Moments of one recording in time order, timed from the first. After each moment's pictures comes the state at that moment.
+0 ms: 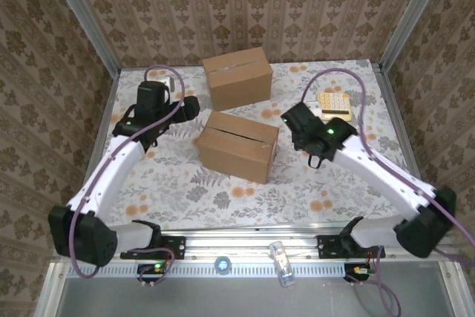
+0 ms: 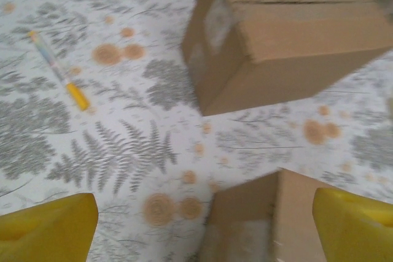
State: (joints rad) left arm -0.33 1.22 1.13 -0.51 0.06 -0.38; right arm 0.65 1.26 1.23 -1.01 0.50 0.55
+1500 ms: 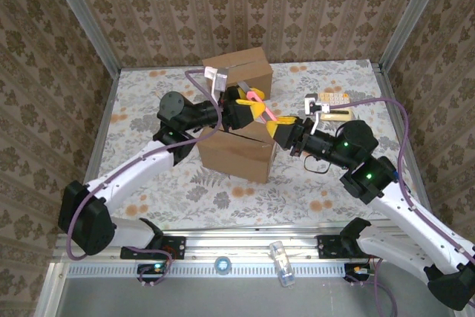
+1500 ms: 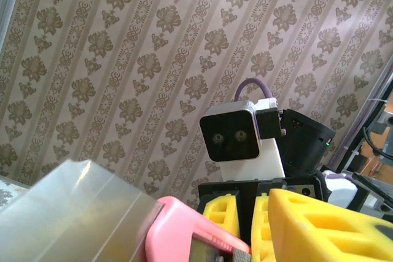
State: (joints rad) left arm -0.71 1.34 1.04 0.72 0.84 -0.75; right arm 0.61 0.84 0.84 0.11 -0.41 0.63
